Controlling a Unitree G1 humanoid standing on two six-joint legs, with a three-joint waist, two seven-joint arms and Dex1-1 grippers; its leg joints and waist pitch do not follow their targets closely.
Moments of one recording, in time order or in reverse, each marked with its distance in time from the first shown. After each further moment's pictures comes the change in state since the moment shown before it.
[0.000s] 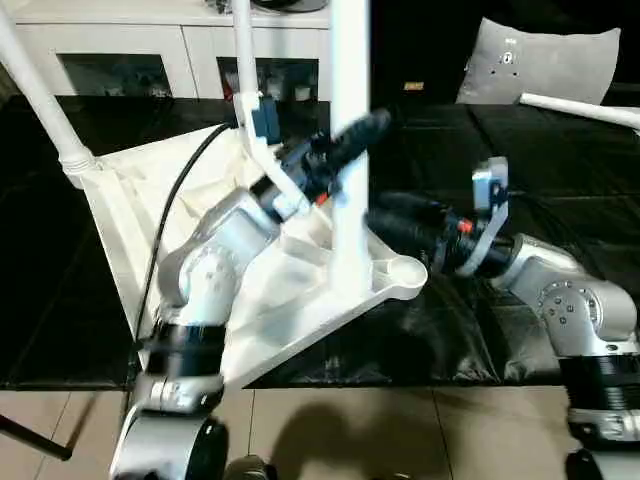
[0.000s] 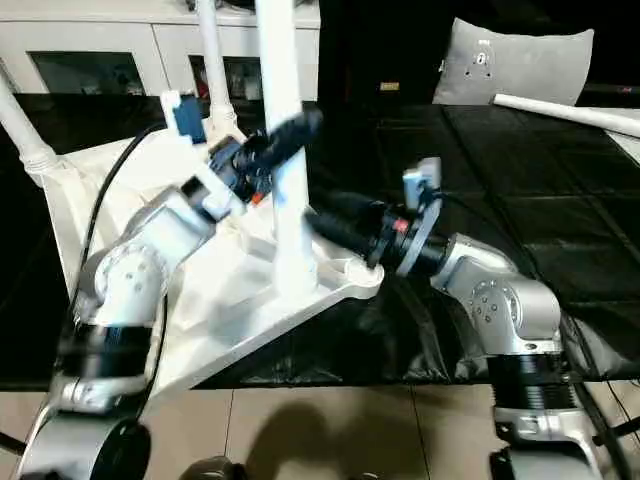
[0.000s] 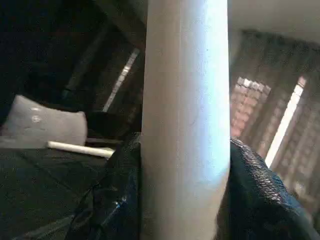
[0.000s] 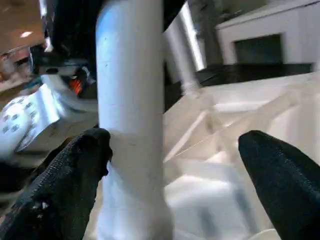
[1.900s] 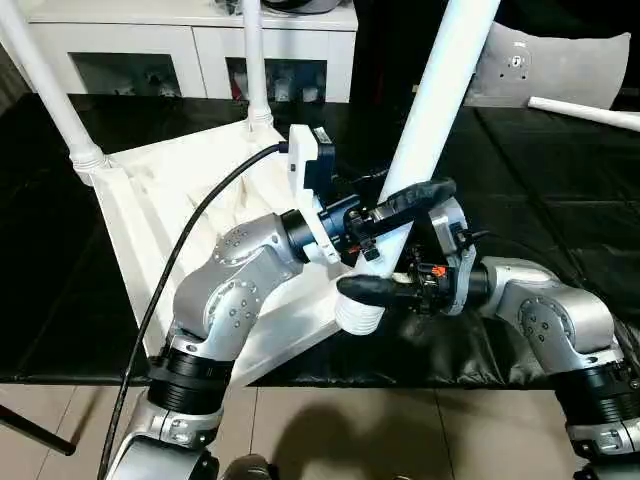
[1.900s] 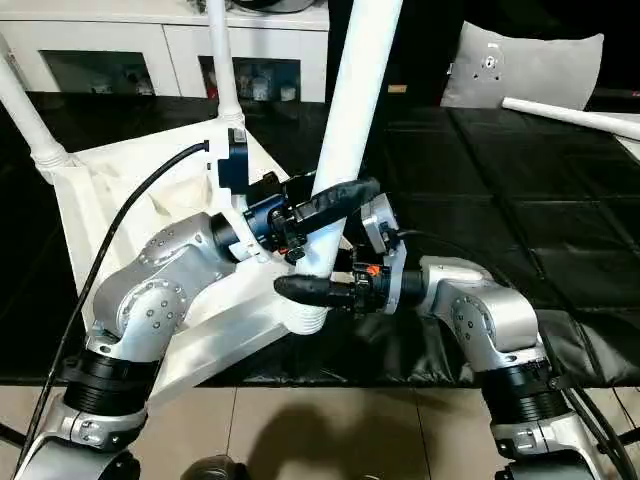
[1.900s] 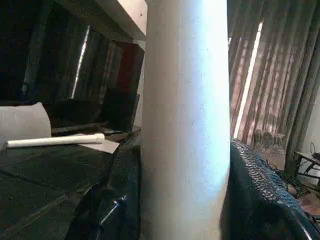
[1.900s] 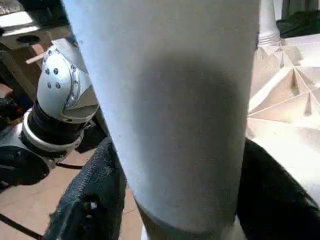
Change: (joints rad) left arm 0.084 0.023 -0.189 -0.116 0.096 -0.067 -0.107; right arm 0.031 -0.021 0.151 -0.023 -0.042 0.017 0.171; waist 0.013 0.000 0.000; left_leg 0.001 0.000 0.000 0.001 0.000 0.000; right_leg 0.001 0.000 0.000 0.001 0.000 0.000
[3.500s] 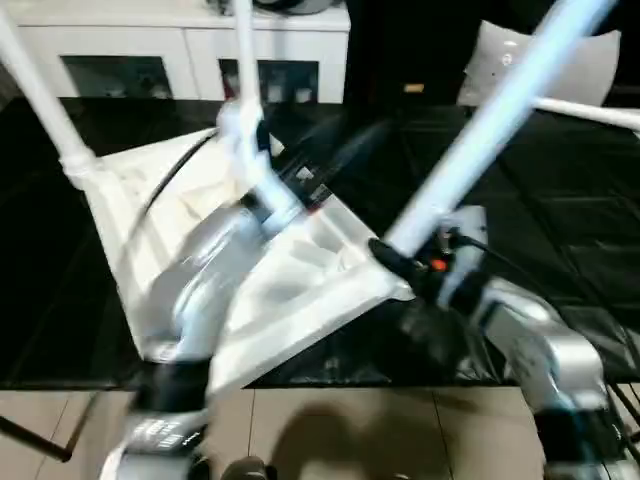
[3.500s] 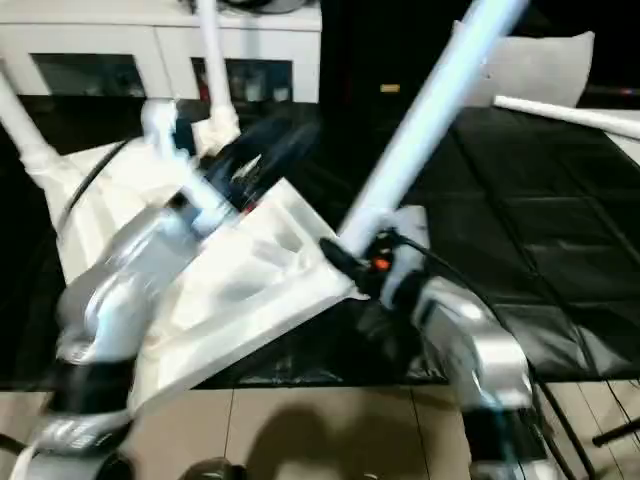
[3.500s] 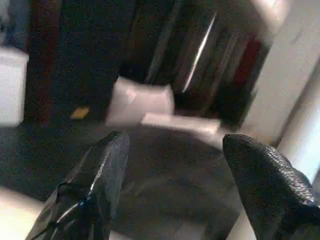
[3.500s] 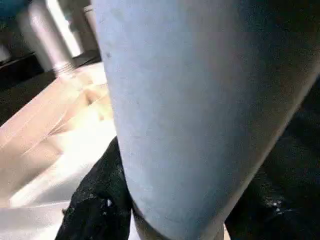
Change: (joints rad) left arm 0.122 0.101 0.090 -0.039 0.199 0.032 0.336; right arm 0.207 0.210 -0.175 -0.121 -0.234 -0.133 -0.705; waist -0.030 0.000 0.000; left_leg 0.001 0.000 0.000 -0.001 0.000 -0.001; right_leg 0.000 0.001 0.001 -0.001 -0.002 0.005
